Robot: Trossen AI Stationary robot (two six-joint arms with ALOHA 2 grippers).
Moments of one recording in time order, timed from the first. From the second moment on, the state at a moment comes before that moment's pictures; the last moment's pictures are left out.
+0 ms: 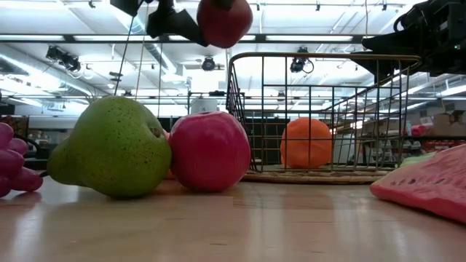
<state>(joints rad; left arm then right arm) -0.26 1.43 1.18 -0.42 -0.45 2.48 -0.04 0.26 0.01 0.37 0.01 0.00</state>
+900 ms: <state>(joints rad) -0.23 1.43 1.18 -0.42 -0.39 2.10 -0.04 0.26 0.01 0.37 0.01 0.00</state>
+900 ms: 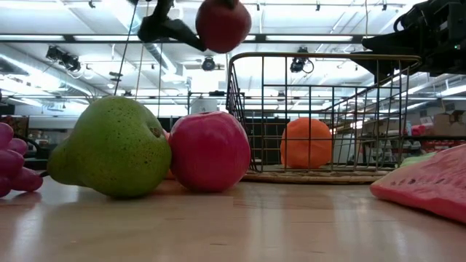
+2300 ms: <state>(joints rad) -0.32 1.43 1.18 -0.42 -0.39 -0.23 -0.03 0.26 0.01 0.37 0.01 0.00</state>
